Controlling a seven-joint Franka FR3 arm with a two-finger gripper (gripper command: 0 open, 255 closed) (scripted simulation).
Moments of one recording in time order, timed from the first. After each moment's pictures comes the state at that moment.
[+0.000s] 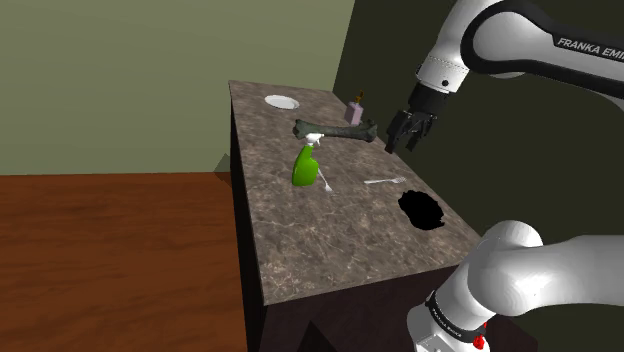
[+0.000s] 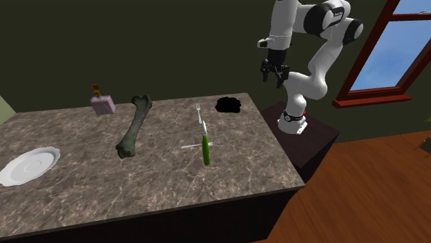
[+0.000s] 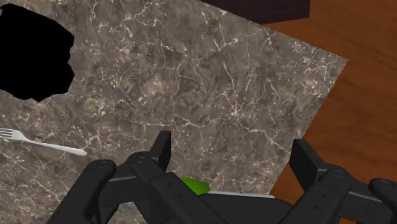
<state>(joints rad) -0.01 -0.80 -0.07 -2.38 0.04 1.62 0.11</state>
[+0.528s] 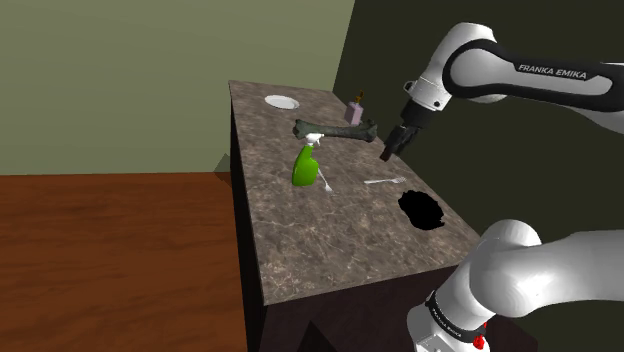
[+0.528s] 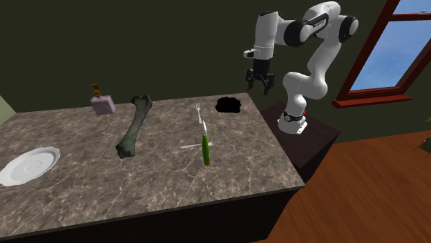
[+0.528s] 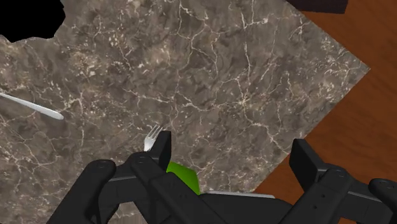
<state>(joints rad) 0.03 -0.76 -0.24 -2.49 -0.02 1.83 -0.19</state>
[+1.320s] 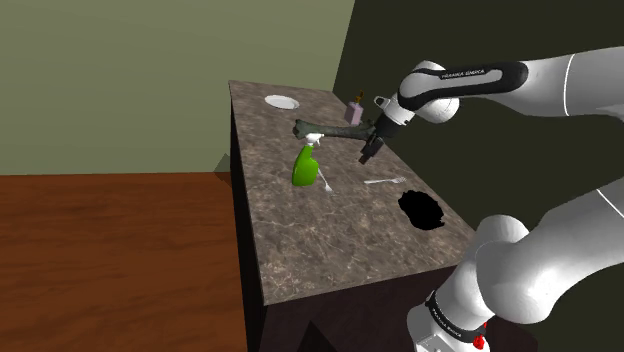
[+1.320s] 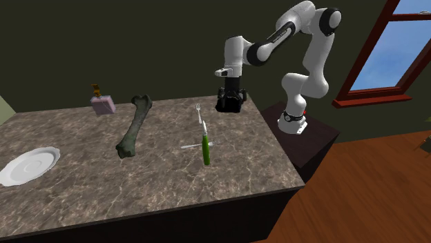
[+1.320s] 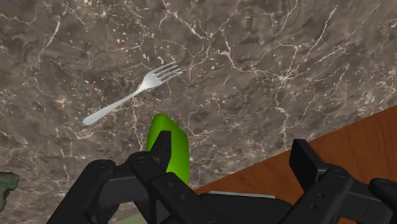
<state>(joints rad) 0.27 -0.37 -0.64 -2.40 0.12 2.20 -0.91</state>
